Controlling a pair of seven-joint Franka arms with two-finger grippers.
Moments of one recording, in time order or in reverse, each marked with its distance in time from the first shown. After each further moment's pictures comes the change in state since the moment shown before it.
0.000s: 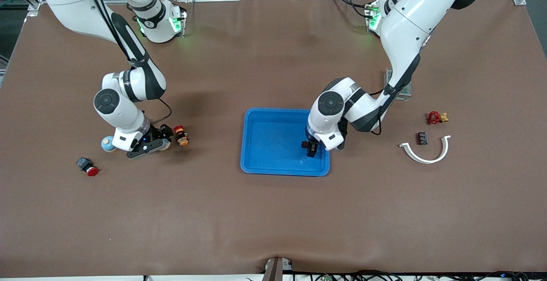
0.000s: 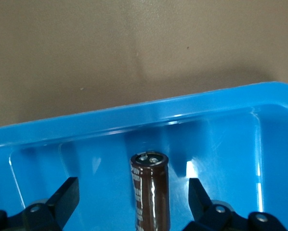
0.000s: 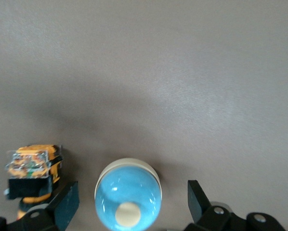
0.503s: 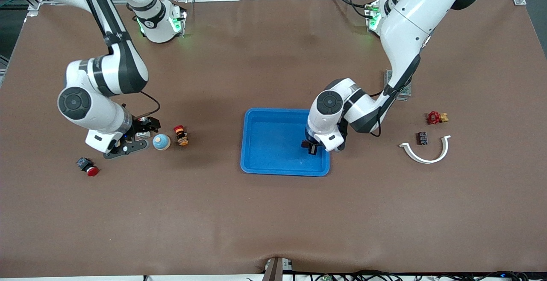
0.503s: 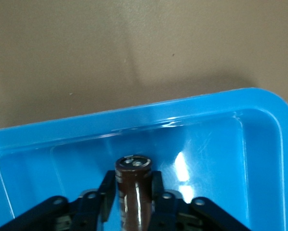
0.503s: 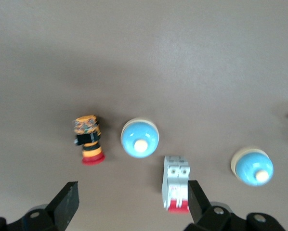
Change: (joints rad) left arm 0.000 0.001 0.001 0.015 0.051 0.001 -0.032; right arm 0.027 -0.131 0.012 0.279 0.001 -0.594 0.153
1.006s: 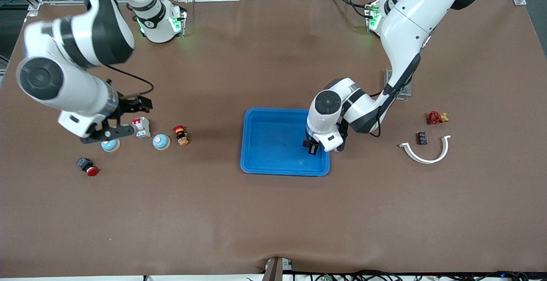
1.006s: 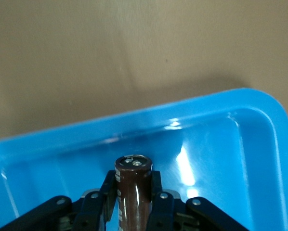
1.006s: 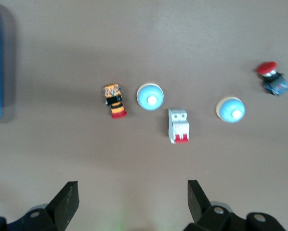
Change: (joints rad) left arm -0.001 -0.008 -0.005 0.024 0.009 -0.089 0.087; right arm 0.054 -0.060 0.003 0.324 0.000 -0.478 0.132
